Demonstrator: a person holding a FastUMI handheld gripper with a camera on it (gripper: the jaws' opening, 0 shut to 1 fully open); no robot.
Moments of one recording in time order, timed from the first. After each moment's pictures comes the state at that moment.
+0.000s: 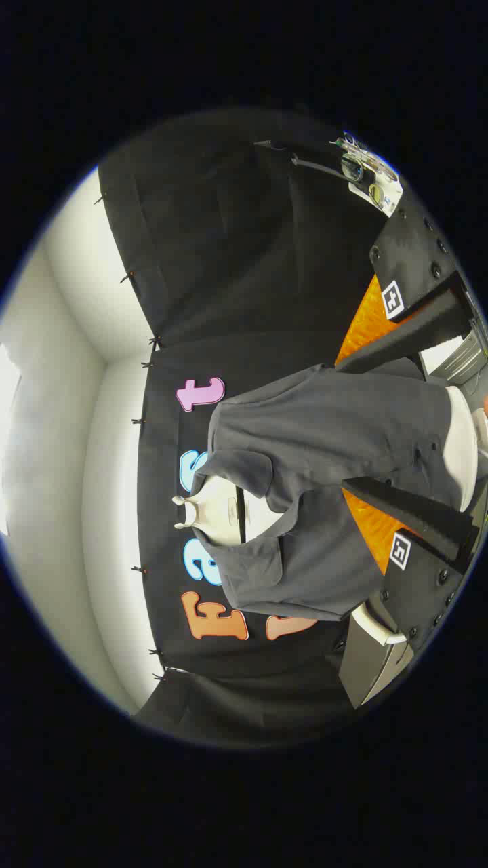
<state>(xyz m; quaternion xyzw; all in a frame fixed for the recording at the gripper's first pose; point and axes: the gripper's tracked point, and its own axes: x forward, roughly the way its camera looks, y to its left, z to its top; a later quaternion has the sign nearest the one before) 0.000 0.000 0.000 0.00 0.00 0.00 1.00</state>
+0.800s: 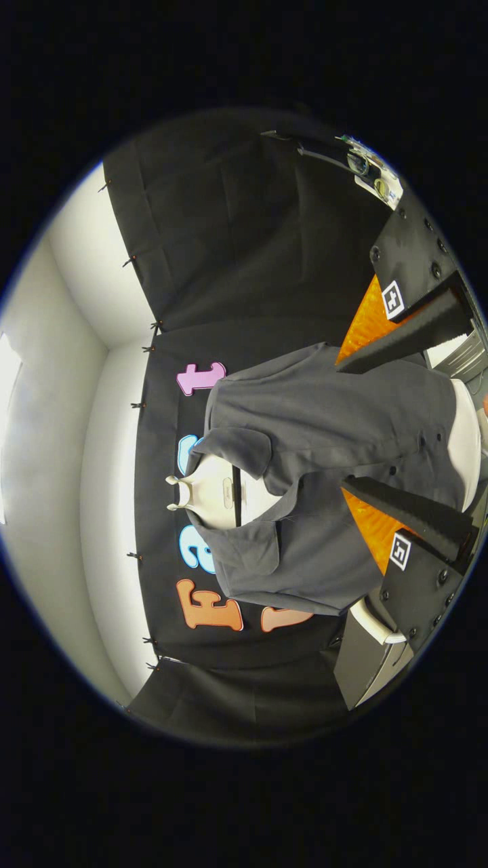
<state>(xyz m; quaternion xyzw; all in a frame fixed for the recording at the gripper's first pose) 0.020 0.024 -0.009 -0.01 0.01 0.02 1.00</state>
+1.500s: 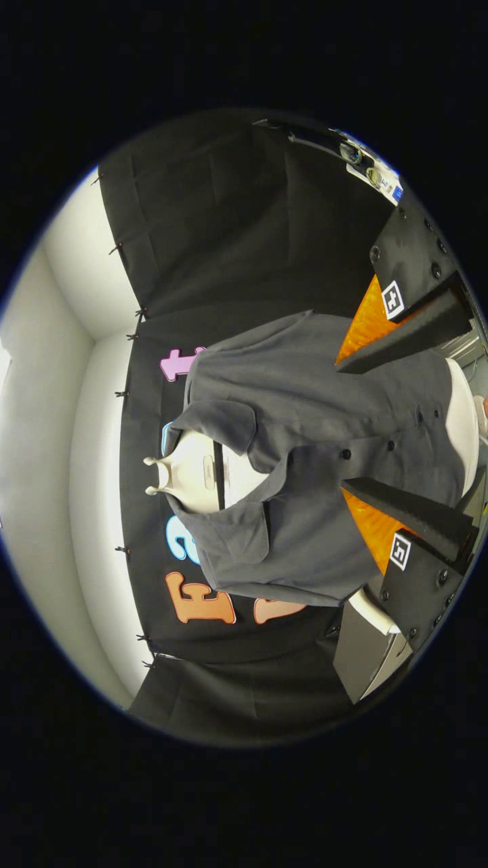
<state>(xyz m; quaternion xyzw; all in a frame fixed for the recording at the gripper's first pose) 0.048 0.072 -0.023 0.01 0.04 0.05 1.00</state>
